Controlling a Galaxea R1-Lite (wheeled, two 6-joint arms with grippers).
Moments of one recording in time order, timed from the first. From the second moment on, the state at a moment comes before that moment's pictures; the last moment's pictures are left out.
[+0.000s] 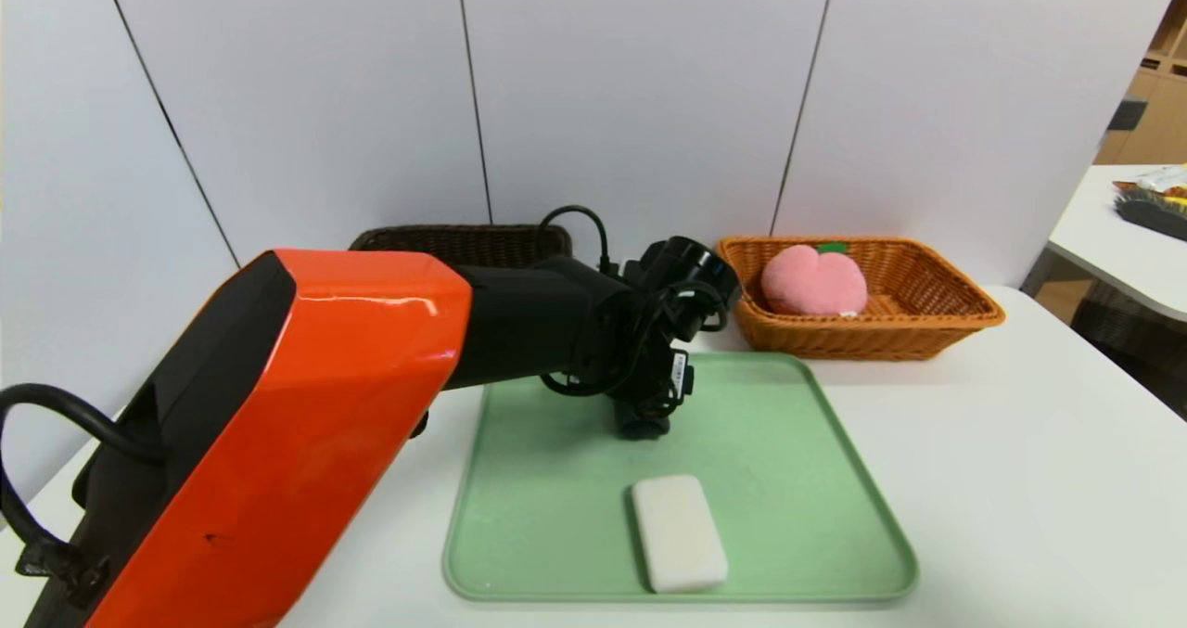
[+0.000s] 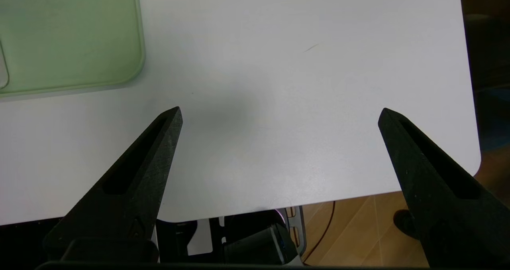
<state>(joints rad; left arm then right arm) -0.83 2.33 -1.95 0.47 0.48 -0.47 0.22 0.93 -1.14 1.06 -0.30 0.21</state>
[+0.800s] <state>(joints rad) -0.83 2.35 -1.95 0.46 0.48 -0.48 0.22 0.94 -1.15 1.06 -0.30 0.21</state>
